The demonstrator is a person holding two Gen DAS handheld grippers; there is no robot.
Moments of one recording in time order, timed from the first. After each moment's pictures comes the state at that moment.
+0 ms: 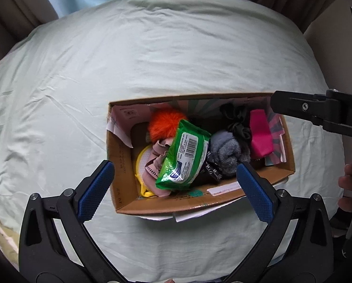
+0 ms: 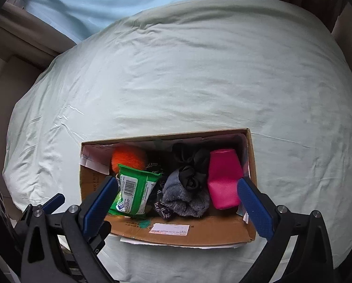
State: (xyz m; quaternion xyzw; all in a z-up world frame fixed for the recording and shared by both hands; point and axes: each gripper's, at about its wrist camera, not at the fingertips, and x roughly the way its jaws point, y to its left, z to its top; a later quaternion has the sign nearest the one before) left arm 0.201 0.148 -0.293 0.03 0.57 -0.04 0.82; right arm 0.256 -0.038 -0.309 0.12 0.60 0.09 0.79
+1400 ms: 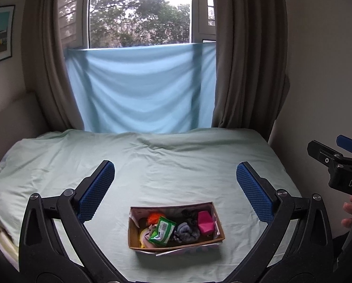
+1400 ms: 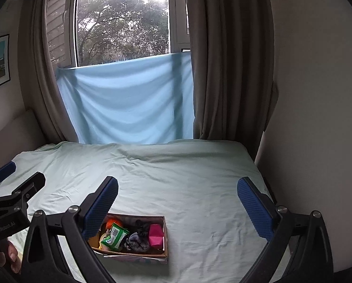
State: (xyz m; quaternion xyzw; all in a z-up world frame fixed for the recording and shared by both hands) left arm 0.042 0.079 -0.001 0.02 0.24 -0.04 0.97; right arm 0.044 -0.142 -0.017 0.03 0.26 -0.01 0.97
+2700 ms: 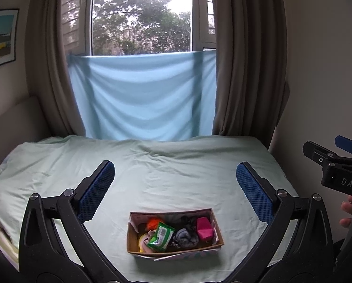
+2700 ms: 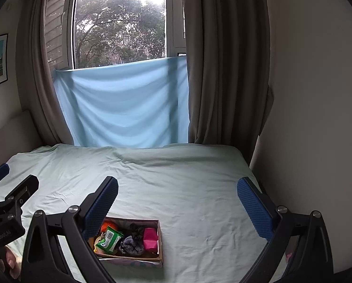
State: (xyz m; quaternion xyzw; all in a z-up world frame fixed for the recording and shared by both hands) left arm 0.031 0.075 0.003 0.02 0.21 -0.04 0.98; right arm 0.044 -0.151 -0.010 0.02 0.25 -0.02 0.97
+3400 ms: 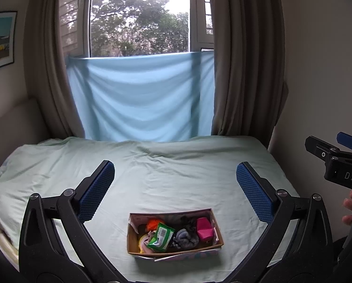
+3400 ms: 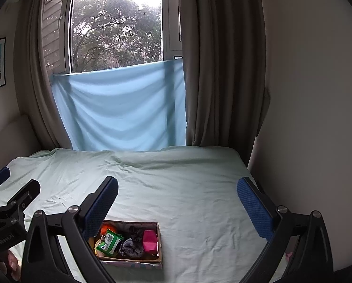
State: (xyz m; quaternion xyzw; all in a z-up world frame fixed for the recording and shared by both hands) left arm 0.030 0.073 0.005 0.03 0.21 -0.04 0.98; right arm 0.040 -0.155 -0.010 0.03 0.24 -0.03 0.97
